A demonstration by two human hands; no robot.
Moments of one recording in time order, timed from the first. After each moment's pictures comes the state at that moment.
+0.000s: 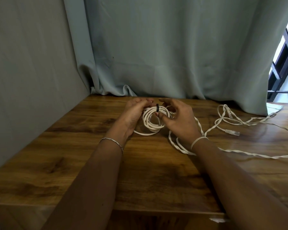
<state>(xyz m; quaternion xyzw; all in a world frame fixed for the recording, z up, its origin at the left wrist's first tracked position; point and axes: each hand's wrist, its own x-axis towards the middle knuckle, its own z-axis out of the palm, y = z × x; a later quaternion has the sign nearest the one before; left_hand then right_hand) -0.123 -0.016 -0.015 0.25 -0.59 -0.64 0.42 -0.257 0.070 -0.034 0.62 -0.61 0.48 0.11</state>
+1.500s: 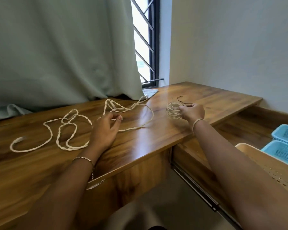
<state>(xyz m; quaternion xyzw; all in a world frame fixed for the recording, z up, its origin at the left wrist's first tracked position) -0.266 0.160 -0.051 0.17 -0.87 -0.27 0.36 -0.479 0.373 -0.042 -0.01 -0.75 0.66 0.06</state>
